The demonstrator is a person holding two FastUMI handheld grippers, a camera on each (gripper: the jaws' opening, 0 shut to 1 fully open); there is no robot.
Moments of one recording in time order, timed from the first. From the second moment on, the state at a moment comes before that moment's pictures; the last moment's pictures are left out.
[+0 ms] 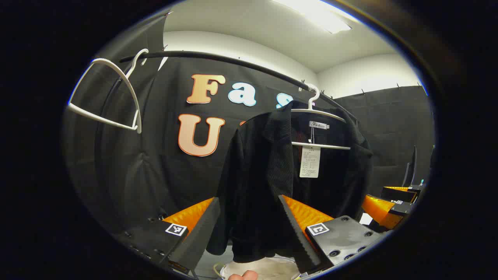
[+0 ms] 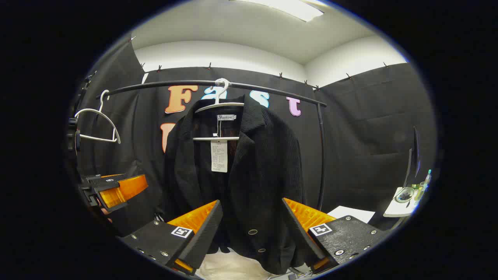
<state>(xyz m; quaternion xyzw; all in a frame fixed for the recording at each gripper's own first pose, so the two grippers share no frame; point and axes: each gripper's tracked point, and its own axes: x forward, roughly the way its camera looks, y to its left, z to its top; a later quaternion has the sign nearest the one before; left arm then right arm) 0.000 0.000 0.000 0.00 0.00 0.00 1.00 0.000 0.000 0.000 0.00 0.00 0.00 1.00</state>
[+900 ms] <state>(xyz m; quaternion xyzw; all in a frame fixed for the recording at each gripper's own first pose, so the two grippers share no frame) -0.002 0.003 -0.002 -0.01 0.00 0.01 1.00 -0.002 -0.002 0.000 0.00 0.00 0.00 1.00</state>
